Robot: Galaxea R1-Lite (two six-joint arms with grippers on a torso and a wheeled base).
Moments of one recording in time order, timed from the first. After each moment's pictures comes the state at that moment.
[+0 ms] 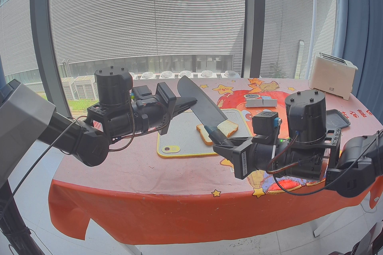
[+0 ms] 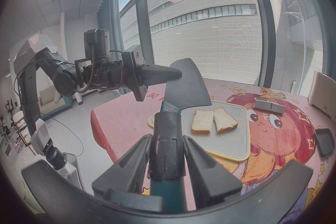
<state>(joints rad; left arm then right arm) -0.44 2.02 -1.08 -0.84 -0.50 -1.21 0.75 1.76 -0.83 -0.52 -0.01 0.14</state>
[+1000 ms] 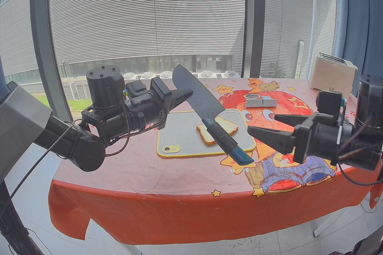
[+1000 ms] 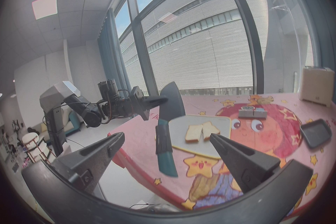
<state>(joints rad) -0.44 2.00 -1.02 -0.99 -0.45 -1.21 0.64 1.44 -0.69 -0.51 0.11 0.23</state>
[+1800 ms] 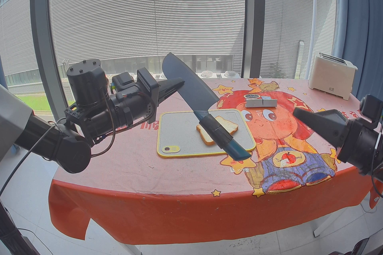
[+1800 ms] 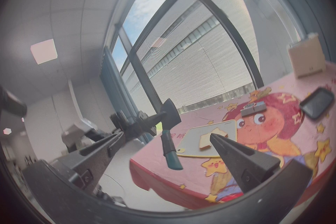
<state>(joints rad) -0.42 1.91 -0.95 -1.04 -0.45 -1.21 0.63 1.23 -0.47 -0.75 0.11 0.53</state>
